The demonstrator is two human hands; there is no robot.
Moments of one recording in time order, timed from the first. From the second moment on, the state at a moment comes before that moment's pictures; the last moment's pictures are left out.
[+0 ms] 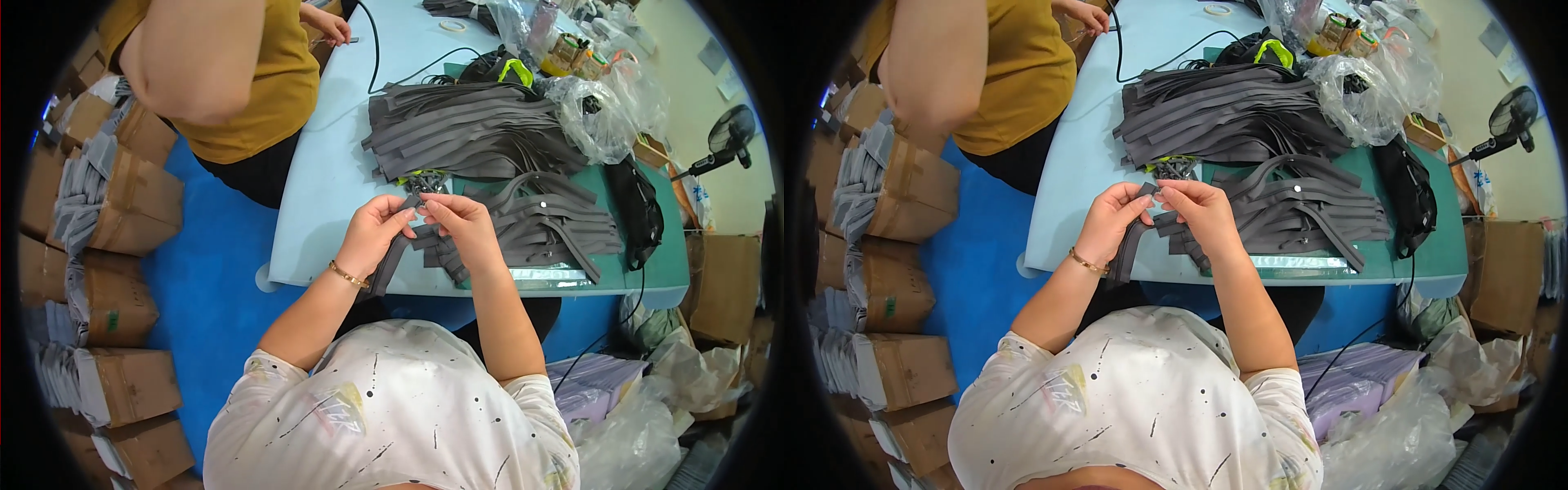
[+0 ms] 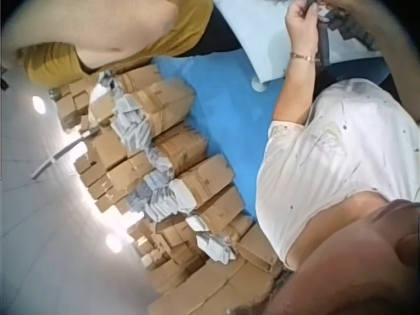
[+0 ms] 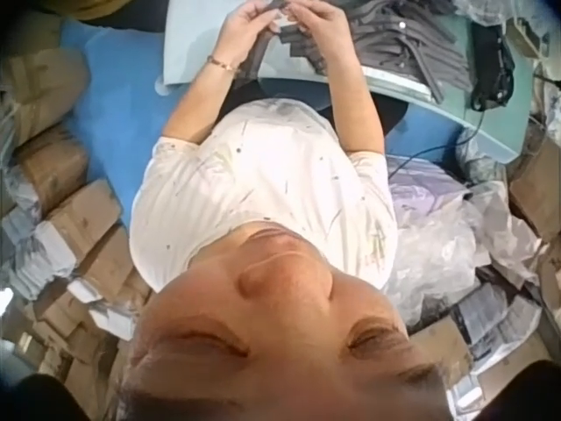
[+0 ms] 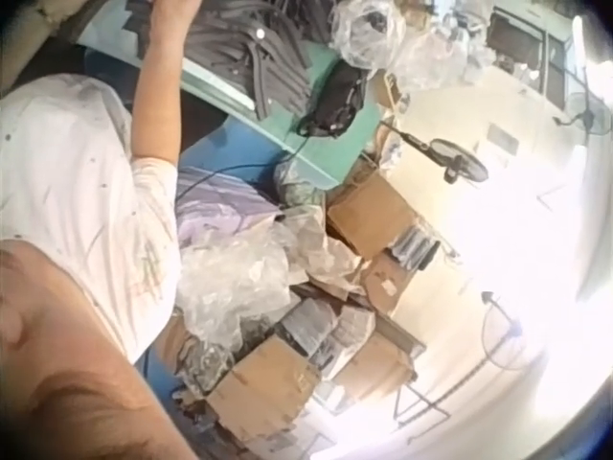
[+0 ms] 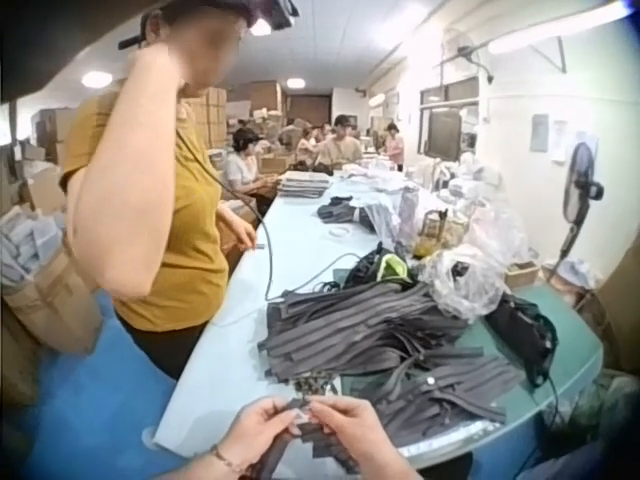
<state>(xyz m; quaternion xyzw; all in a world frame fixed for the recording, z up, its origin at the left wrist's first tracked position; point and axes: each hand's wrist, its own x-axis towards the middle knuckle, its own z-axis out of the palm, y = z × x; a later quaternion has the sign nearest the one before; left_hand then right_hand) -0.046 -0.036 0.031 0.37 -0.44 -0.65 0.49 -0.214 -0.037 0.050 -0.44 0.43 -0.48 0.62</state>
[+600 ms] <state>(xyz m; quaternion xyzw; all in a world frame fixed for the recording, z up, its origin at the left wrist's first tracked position) -0.047 -0.035 0.017 0.45 -0.60 -0.46 0.47 -0.221 -0.031 0.040 -0.60 0.50 -0.44 0.44</state>
